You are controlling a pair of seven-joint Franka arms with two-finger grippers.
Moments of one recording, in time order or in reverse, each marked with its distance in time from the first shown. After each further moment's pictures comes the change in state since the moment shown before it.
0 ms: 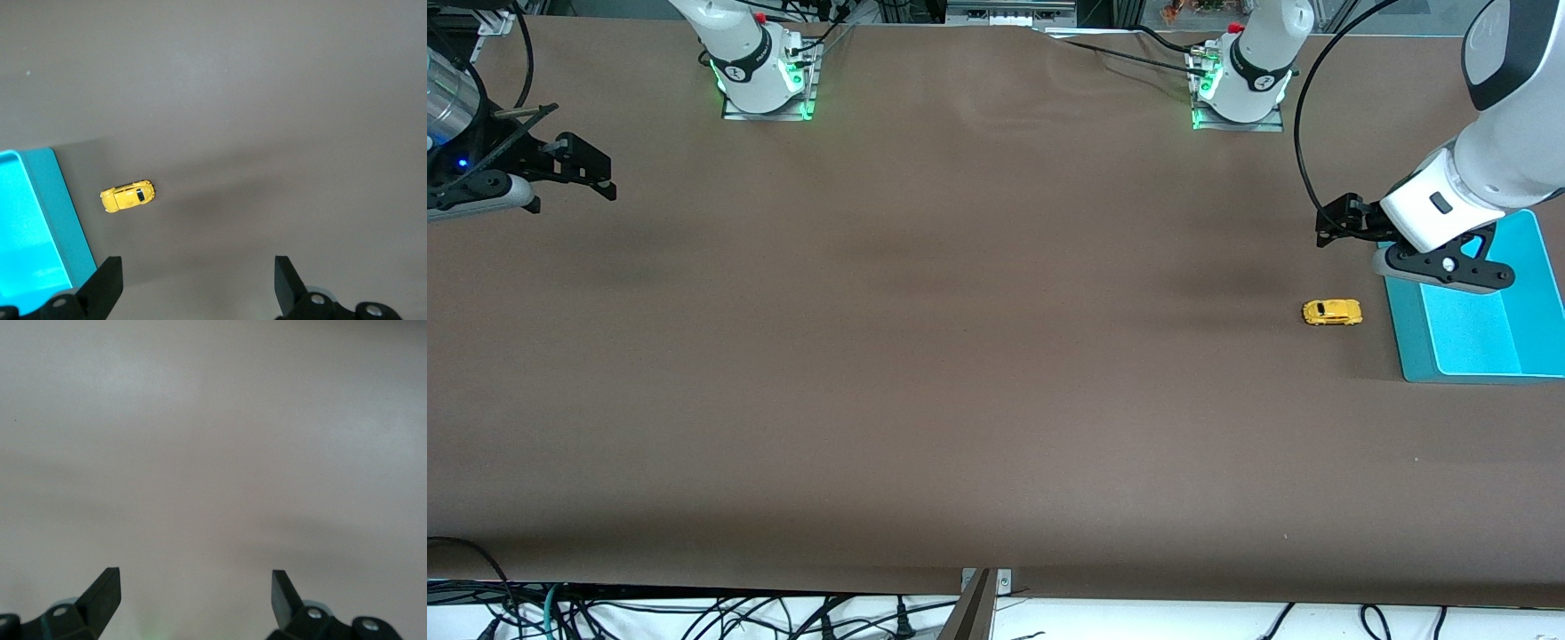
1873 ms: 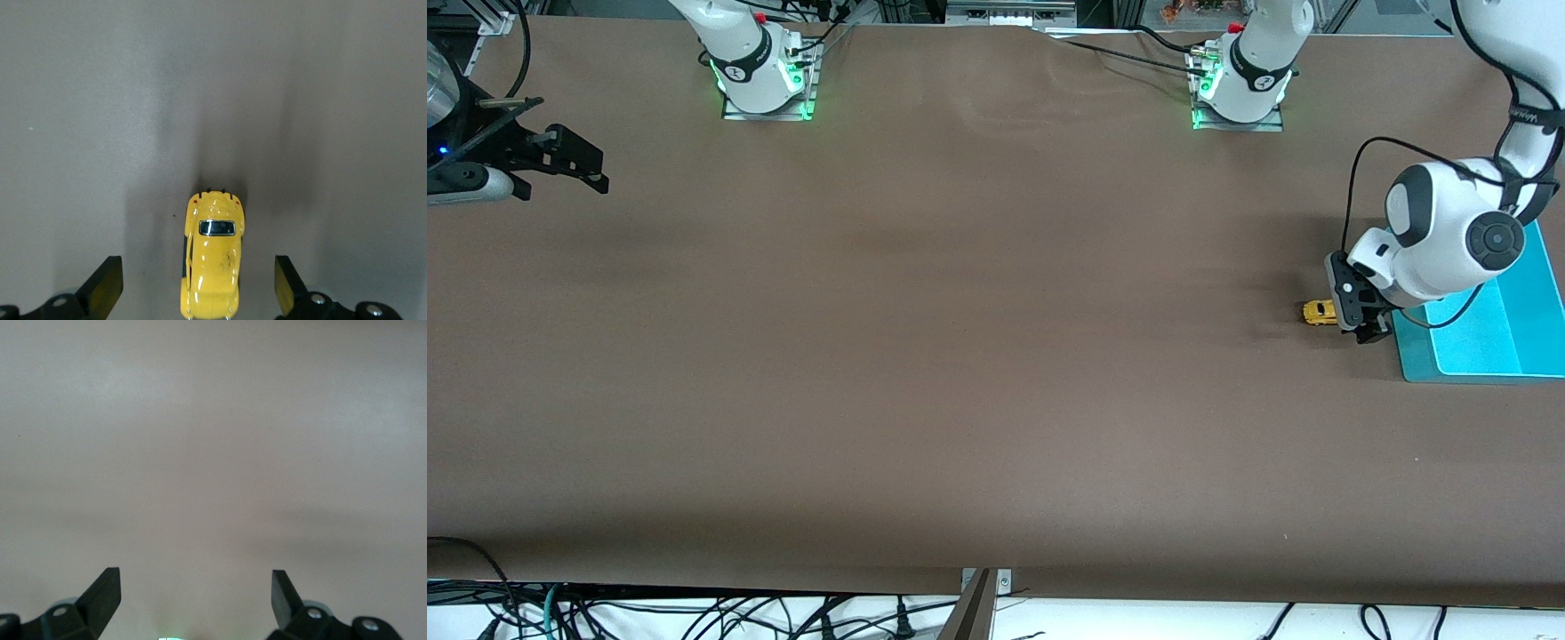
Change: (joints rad) left arm 0.270 0.258 0.009 -0.529 0.119 0.819 1.382; right arm 0.012 0.007 -0.007 0.051 -0.004 -0.054 0.088
